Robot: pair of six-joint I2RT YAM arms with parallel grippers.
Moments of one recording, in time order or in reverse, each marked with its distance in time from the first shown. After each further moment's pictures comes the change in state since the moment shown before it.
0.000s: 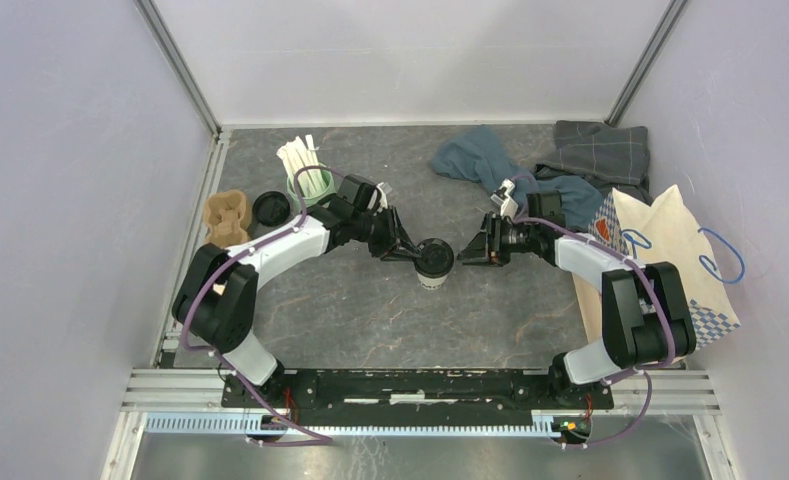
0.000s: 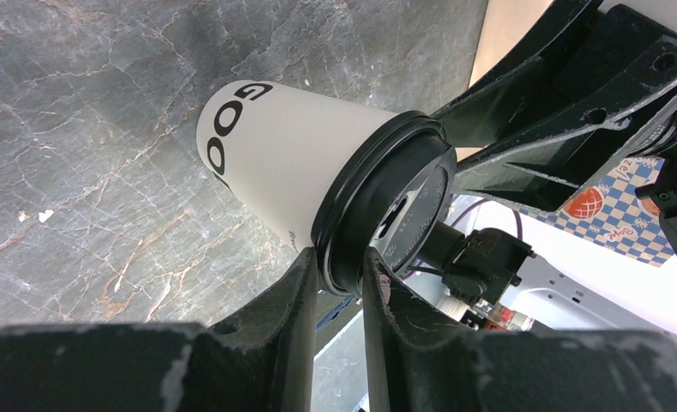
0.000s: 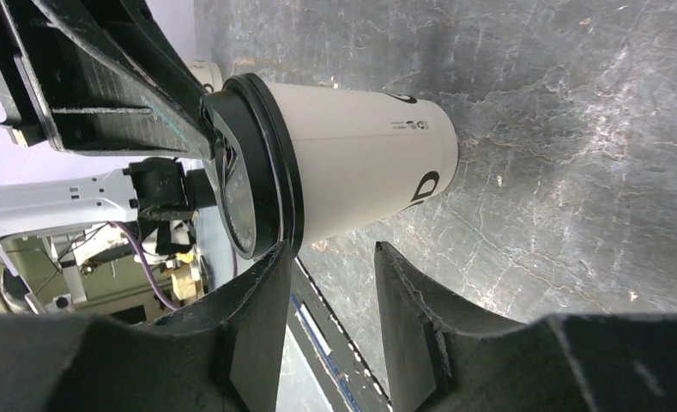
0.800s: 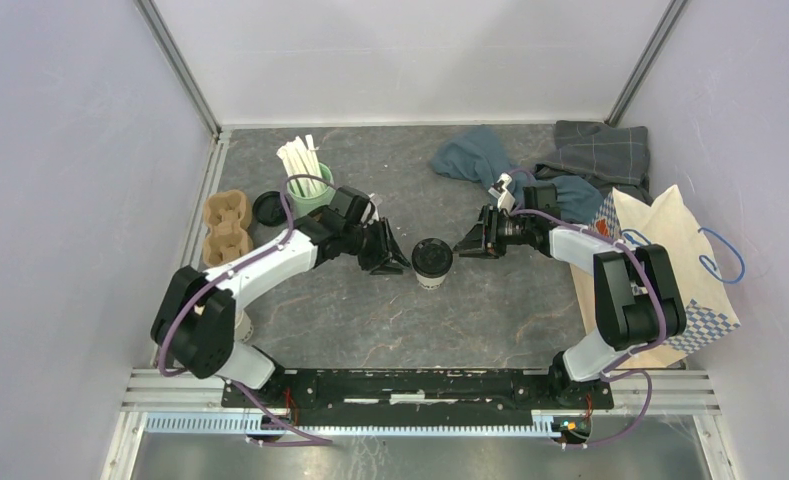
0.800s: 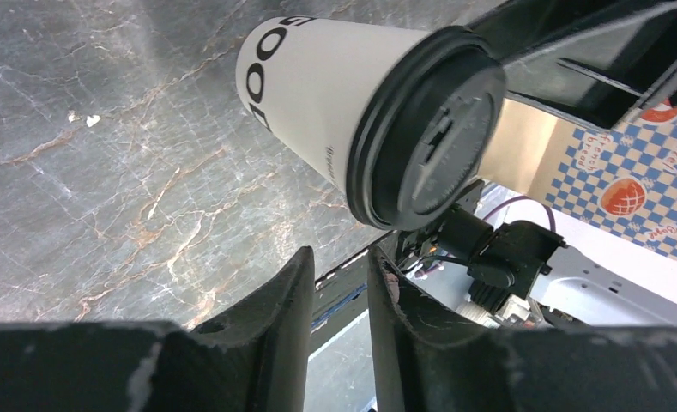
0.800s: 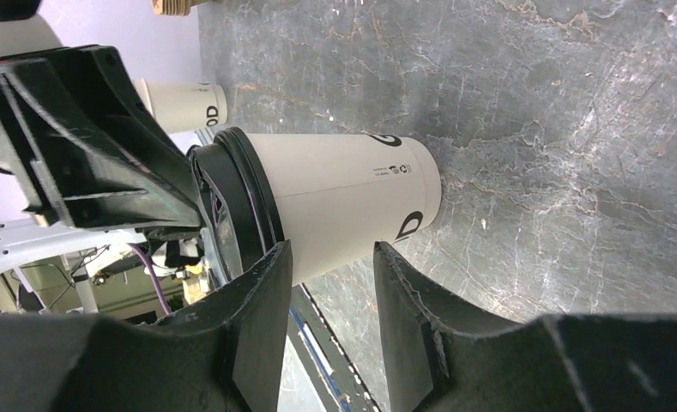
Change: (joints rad) left arm -0.026 -0.164 -0.085 -0.102 -0.092 -0.007; right arm -0.013 0.101 0.060 0.068 0.007 0.046
